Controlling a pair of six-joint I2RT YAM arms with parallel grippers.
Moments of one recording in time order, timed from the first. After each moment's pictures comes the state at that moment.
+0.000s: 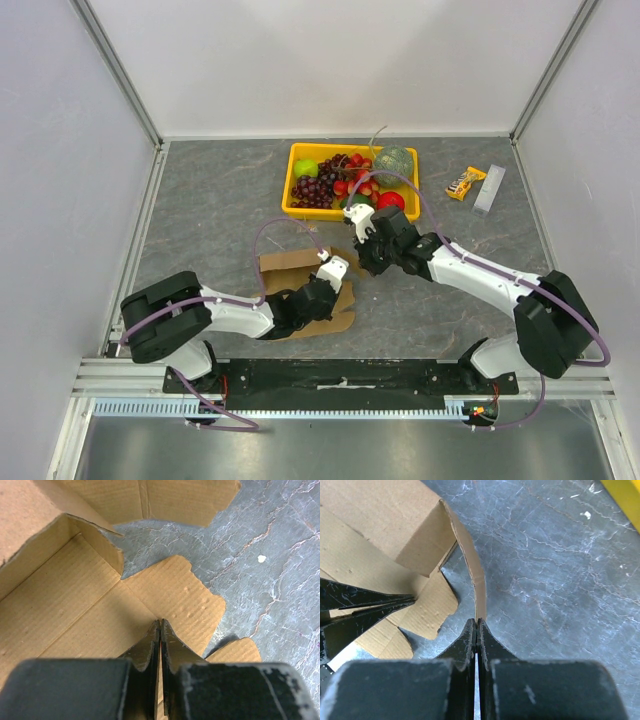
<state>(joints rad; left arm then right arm) -1.12 1.55 0.52 0.40 -0.39 -0.34 0.68 1.42 0.87 -0.28 -0.16 -0.02</state>
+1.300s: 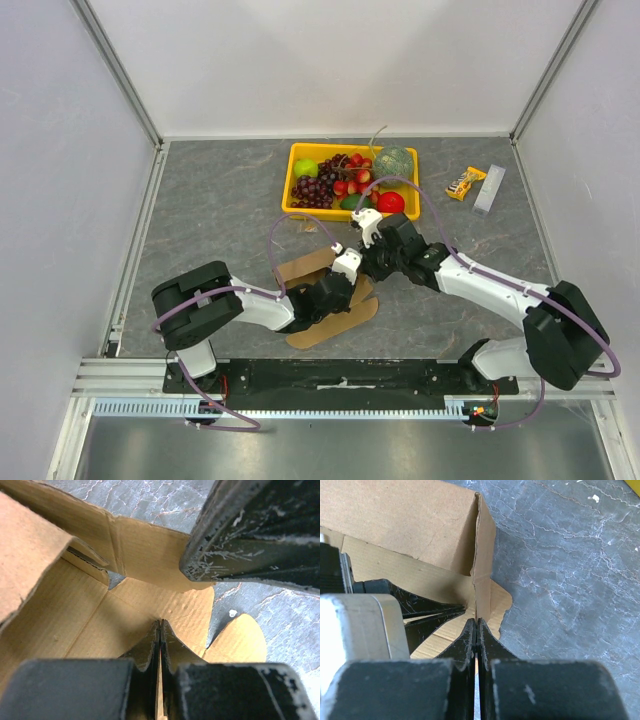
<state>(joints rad) -1.12 1.73 0.65 0.50 -0.39 -0.38 0.69 1.36 0.79 -0.22 -0.16 0.06</state>
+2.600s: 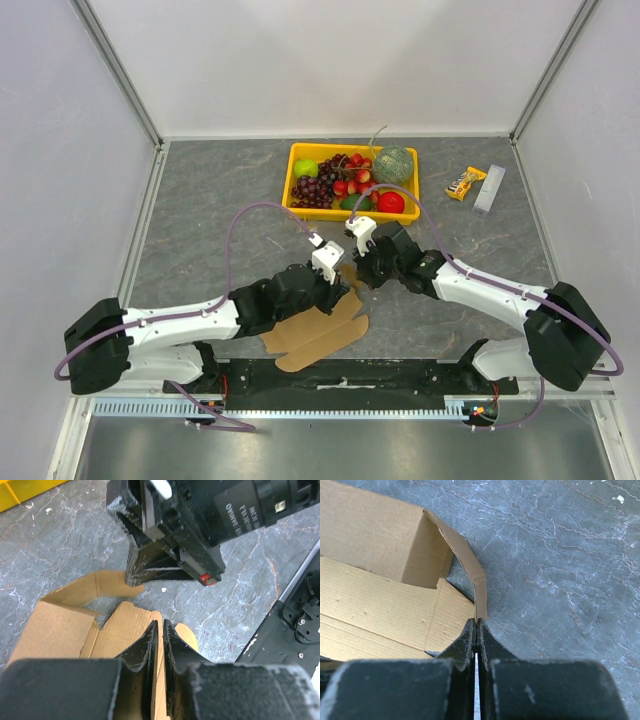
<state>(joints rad) -1.13 1.18 0.61 0.17 -0.18 -0.31 0.75 1.34 0.75 -0.17 -0.13 0.07</state>
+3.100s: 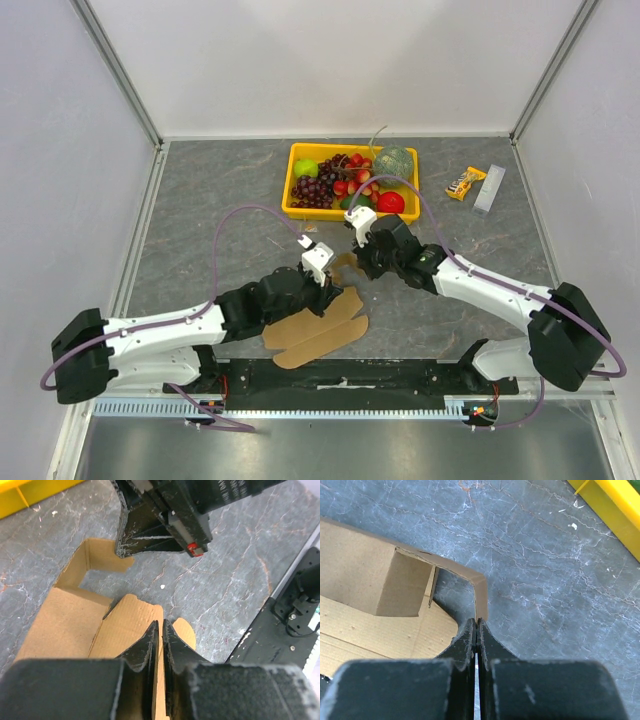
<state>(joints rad) -1.13 1.09 0.57 0.13 -0.18 -0.32 0.75 1.34 0.81 -0.19 -0.03 0.04</state>
